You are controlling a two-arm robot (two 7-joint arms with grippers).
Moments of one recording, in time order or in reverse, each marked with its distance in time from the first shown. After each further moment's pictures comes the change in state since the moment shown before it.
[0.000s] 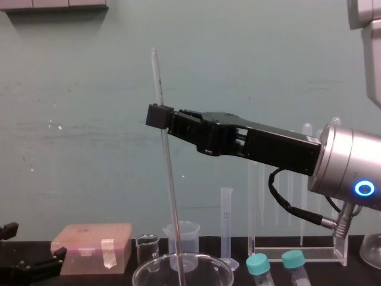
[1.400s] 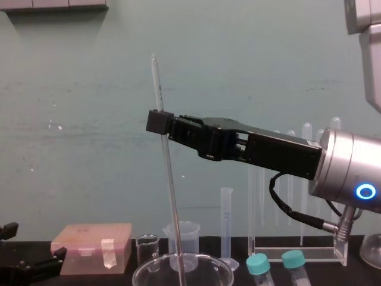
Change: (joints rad) left arm 0.000 0.000 0.000 0.000 0.000 0.000 0.000; right arm 0.003 -0.002 0.001 0.013 0.006 0.019 0.020
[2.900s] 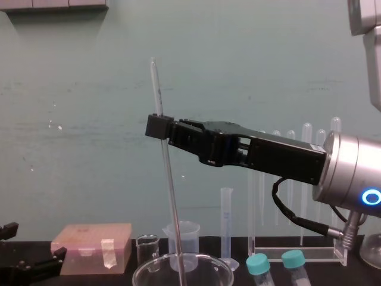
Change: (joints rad) left arm 0.000 0.000 0.000 0.000 0.000 0.000 0.000; right arm -0.021 0.016 -0.003 -0.033 -0.004 0.005 -0.011
